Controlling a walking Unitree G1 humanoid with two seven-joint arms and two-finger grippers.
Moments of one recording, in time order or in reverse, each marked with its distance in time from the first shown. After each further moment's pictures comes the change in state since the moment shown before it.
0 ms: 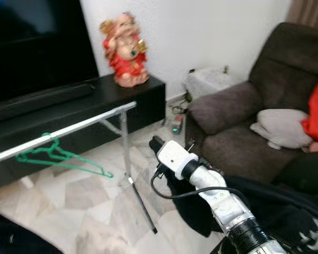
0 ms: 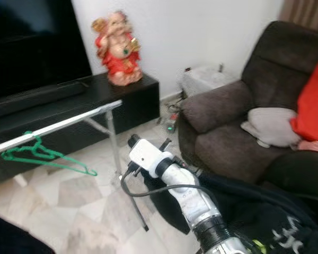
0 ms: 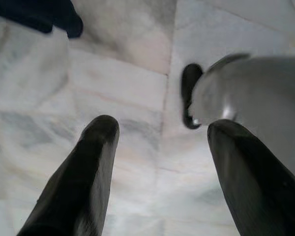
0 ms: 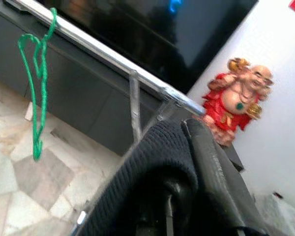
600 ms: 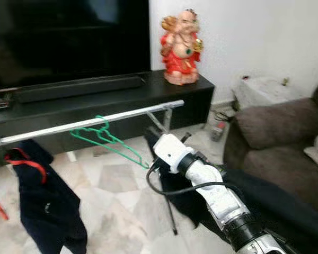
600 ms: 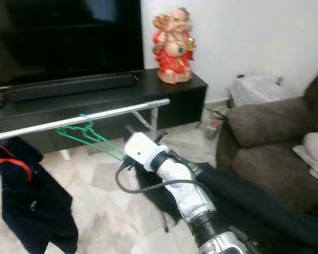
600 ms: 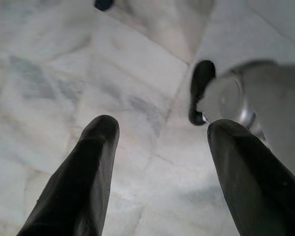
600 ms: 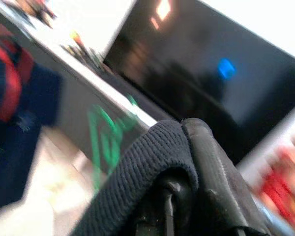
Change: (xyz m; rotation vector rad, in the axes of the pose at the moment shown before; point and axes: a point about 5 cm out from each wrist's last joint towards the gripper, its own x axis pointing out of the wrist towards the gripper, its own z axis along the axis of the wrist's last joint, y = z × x) left arm -0.001 0.007 0.003 0.005 -0.008 0.019; right arm 0.008 -0.001 0.022 -0.004 -0.127 0.021
